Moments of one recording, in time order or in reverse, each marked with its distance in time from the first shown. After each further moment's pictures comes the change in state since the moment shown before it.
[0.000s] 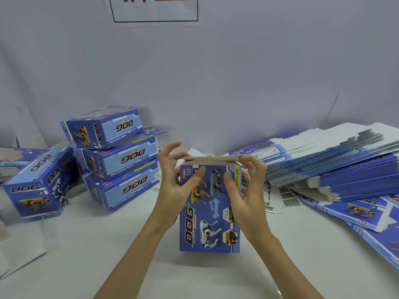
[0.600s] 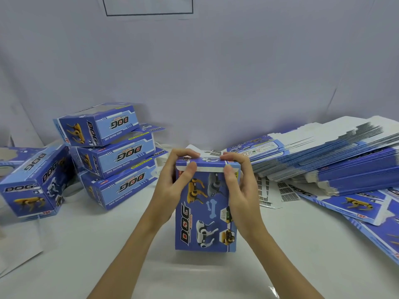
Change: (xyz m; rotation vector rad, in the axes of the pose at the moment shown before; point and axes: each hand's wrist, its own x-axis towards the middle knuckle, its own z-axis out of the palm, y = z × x) left_hand -0.003 0.006 -0.004 -0.050 -0.137 -0.093; right_hand -0.002 -0.013 0.007 0.142 -0.030 0.106
